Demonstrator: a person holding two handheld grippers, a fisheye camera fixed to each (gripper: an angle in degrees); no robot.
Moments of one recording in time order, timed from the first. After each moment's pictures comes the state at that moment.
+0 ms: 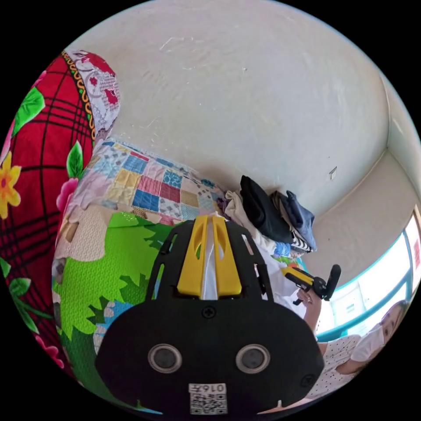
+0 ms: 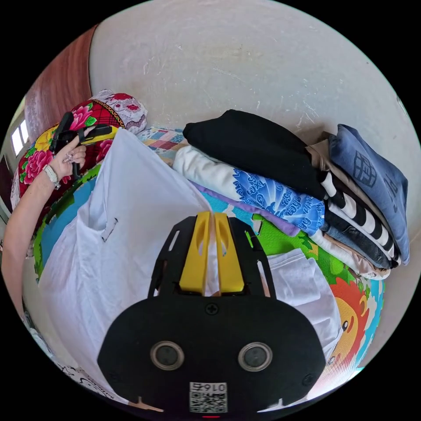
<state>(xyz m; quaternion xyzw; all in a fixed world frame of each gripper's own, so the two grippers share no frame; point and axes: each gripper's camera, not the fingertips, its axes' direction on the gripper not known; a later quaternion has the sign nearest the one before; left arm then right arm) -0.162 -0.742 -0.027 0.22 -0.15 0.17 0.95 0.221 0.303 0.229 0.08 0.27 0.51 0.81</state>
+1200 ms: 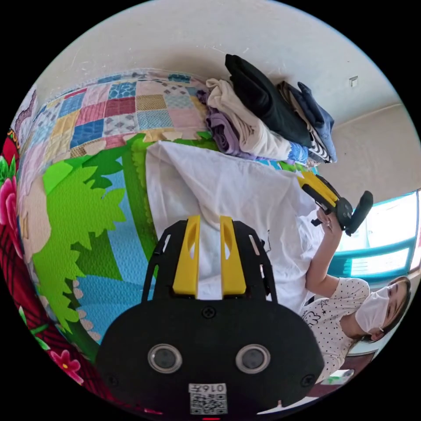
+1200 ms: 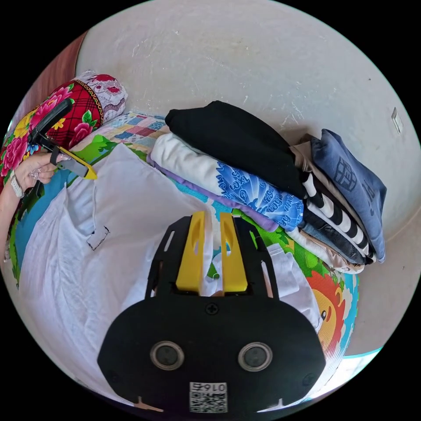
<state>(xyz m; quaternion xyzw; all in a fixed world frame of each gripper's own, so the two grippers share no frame) -0.194 -0.780 0.101 -0.08 -0.23 0.20 0.95 0.226 0.242 0.191 0.01 0.35 0.51 0.79</state>
